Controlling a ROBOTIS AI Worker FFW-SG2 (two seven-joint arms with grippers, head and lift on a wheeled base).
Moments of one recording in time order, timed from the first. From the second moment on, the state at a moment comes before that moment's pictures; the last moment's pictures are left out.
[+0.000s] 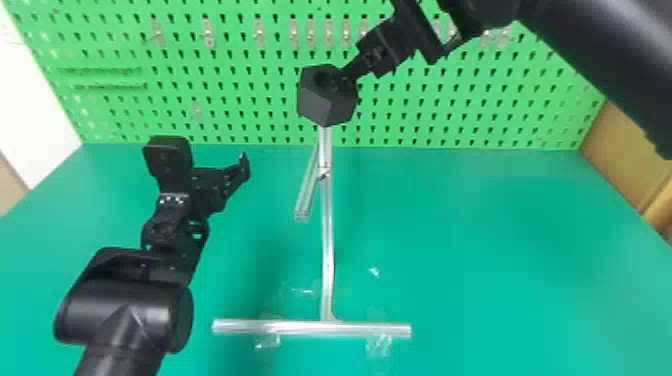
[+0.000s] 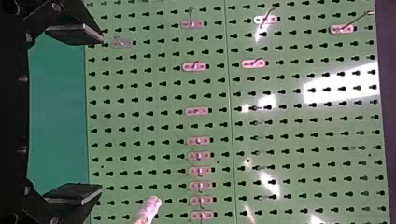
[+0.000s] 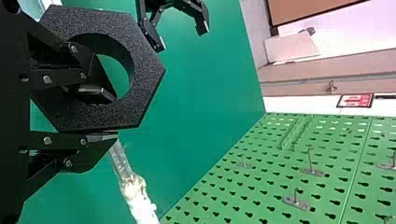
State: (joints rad) left arm -0.14 0.13 -0.04 -1.62 0.07 0.13 0.05; right arm -1.32 -0.21 0.85 -1.17 -0.51 1.08 0.69
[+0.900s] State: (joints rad) left arm -0.14 0.13 -0.04 -1.62 0.07 0.13 0.05; right arm -1.32 -0.21 0.86 -1.13 -0.48 1.00 0.74
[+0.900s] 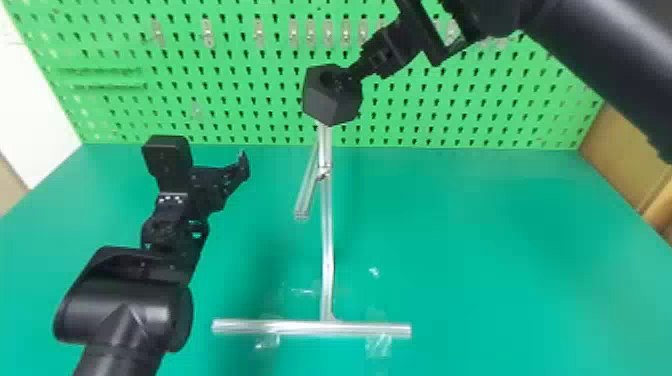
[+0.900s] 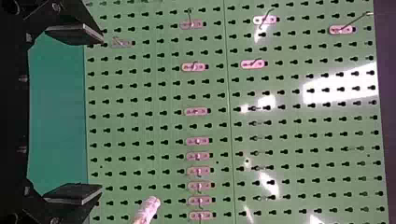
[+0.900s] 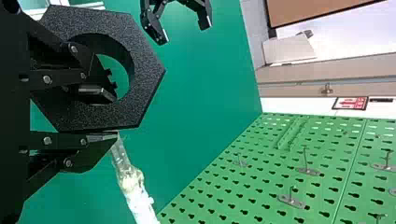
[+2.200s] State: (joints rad) left arm -0.14 0.13 -0.04 -1.62 0.07 0.13 0.05; right arm -1.30 -0.21 0.88 -1.07 -0.57 0.92 0.74
